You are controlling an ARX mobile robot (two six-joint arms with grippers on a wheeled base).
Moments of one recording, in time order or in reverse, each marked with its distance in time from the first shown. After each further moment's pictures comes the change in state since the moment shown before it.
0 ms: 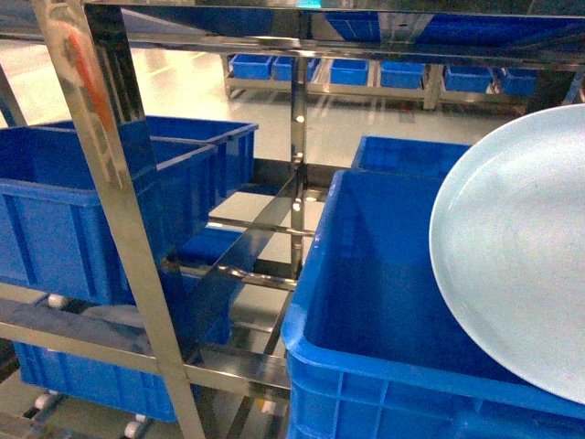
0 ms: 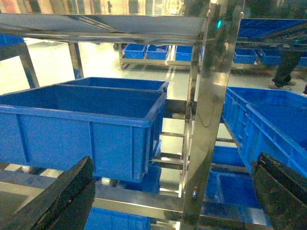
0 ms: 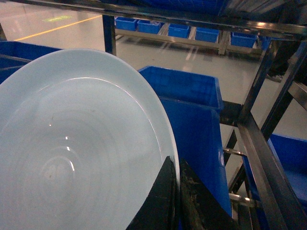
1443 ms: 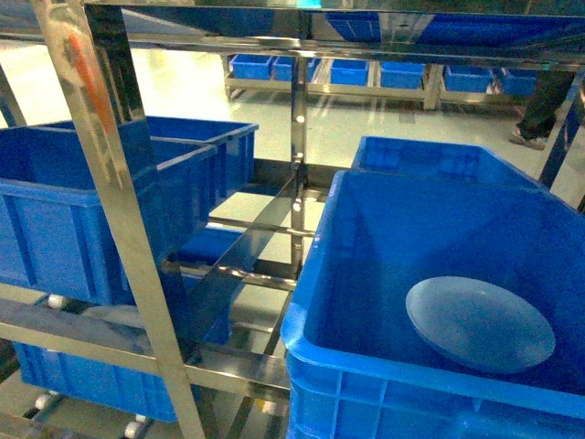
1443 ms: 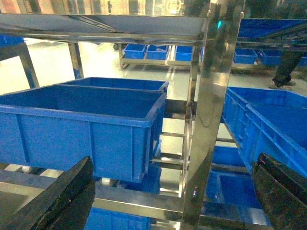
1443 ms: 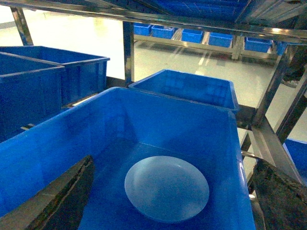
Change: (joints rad) left arm 0.000 0.000 0.000 0.000 0.000 0.000; right arm 0.075 -0.232 -0.090 -0.128 0.010 0.018
